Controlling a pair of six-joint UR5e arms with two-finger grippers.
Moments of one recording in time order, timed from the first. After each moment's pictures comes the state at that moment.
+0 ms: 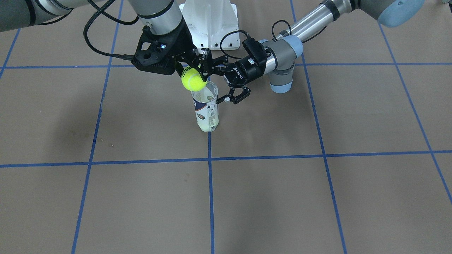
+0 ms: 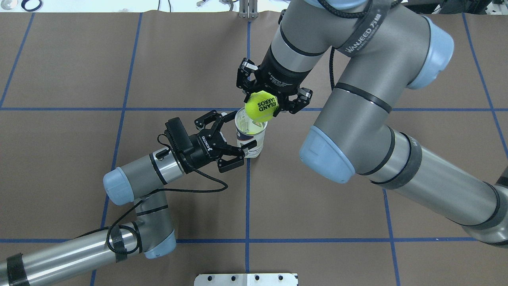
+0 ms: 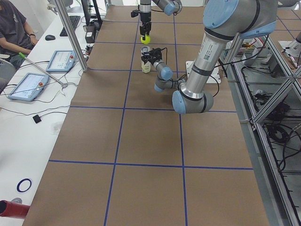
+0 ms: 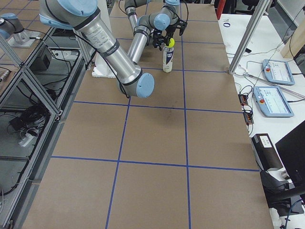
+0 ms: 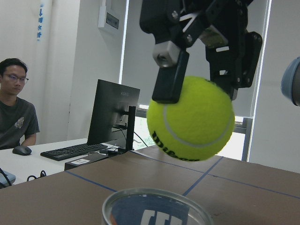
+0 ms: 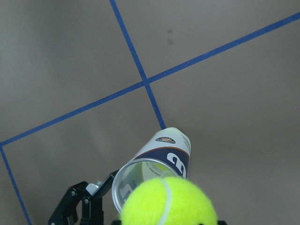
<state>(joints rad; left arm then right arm) -0.38 -2.20 -1.19 -3.55 -1.36 -0.38 0.72 -0.71 1.82 -1.78 2.14 1.53</state>
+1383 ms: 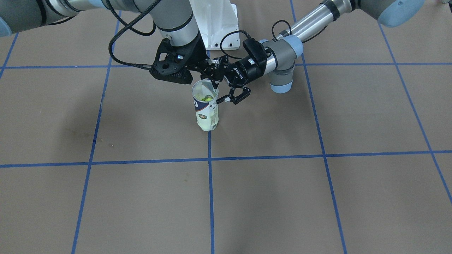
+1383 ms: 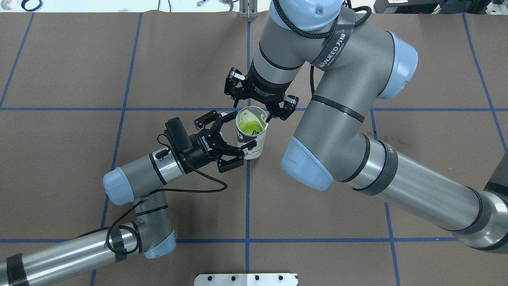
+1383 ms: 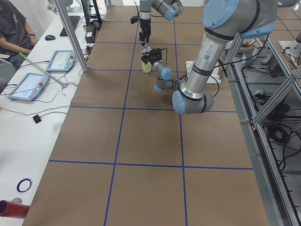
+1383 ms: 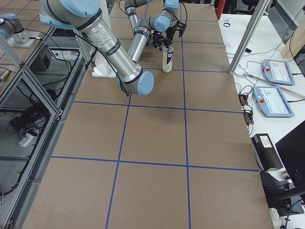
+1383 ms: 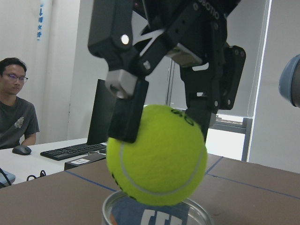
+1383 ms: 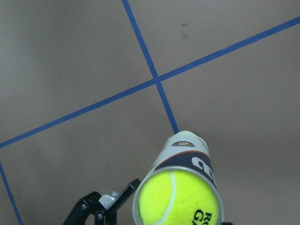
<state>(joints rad) -0.38 -2.20 -1.19 -3.55 -1.36 -0.38 0.67 -0.71 1.77 -1.75 2.08 1.54</state>
